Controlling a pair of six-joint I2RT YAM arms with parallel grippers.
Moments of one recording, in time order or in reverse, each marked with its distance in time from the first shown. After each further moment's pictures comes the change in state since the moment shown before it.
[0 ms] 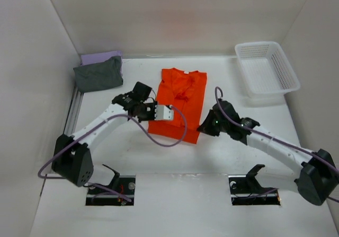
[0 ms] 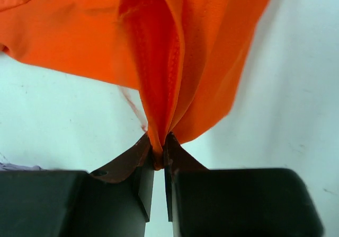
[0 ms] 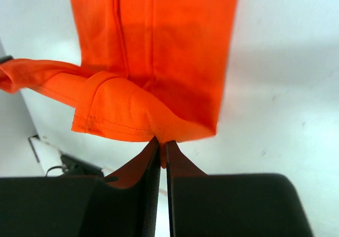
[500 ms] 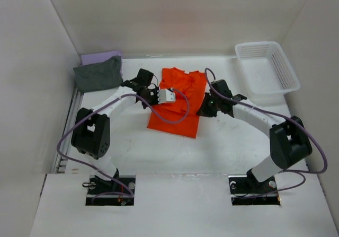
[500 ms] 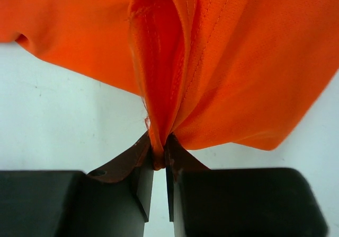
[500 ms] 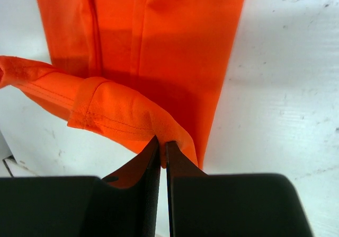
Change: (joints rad) left arm 0.122 0.342 0.225 0.111 0.045 -0.036; right arm -0.223 0.419 0.301 0.008 -0.142 -0.270
